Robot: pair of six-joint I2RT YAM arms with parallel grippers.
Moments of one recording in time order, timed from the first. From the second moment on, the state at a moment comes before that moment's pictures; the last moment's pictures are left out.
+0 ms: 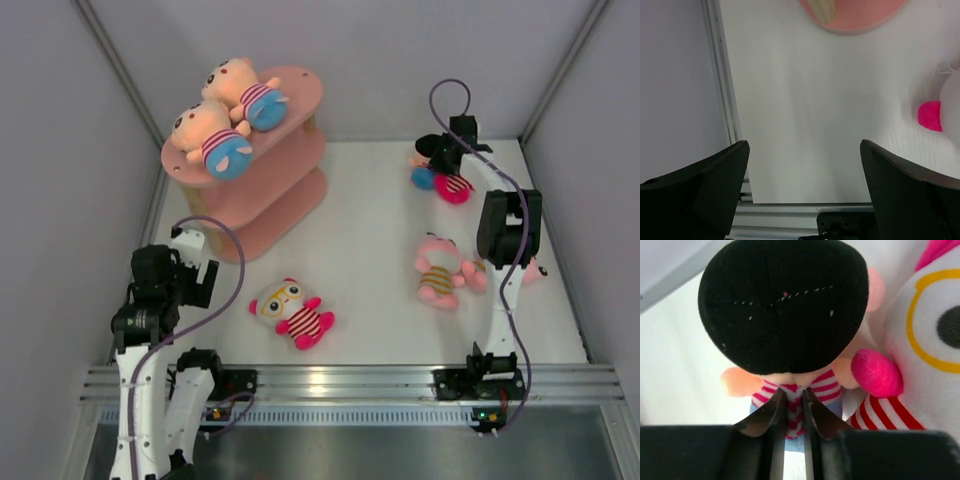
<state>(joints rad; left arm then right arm) 0.09 0.60 0.85 -0.96 -0.06 0.37 0.04 2.27 1.88 -0.37 0.01 0.52</state>
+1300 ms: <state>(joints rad) 0.09 0.76 1.52 -1.24 0.70 0.25 1.35 1.31 1.33 -0.20 0.48 -0.11</state>
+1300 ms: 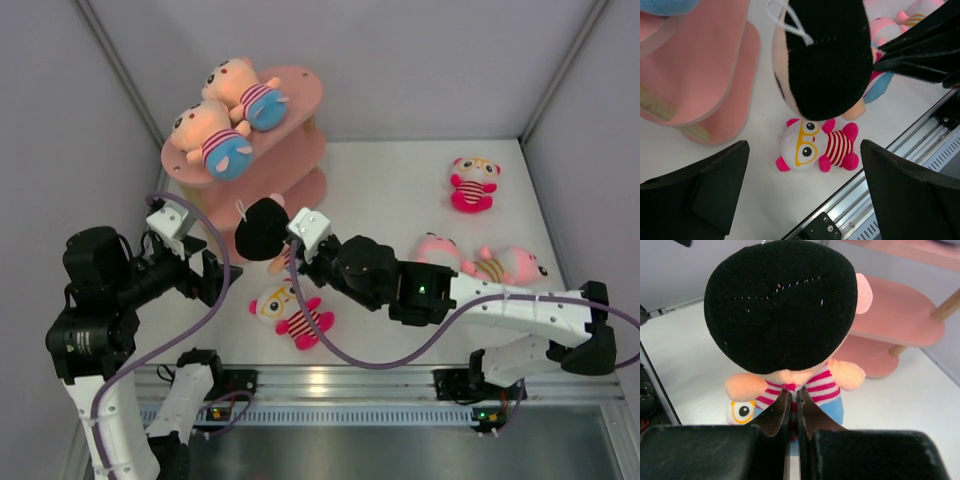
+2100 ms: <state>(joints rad) 0.09 0.83 1.55 -1.24 0.88 0.27 1.40 1.45 1.43 -0.14 0.39 -0.23</state>
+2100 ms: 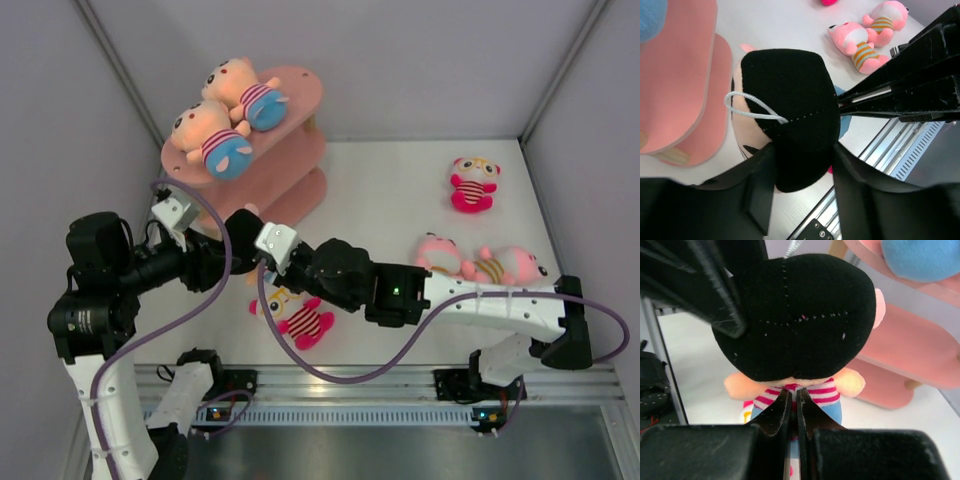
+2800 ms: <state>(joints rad) 0.09 0.82 1.55 -1.24 0.90 0.29 1.40 1.32 1.27 0.01 0.27 -0.25</state>
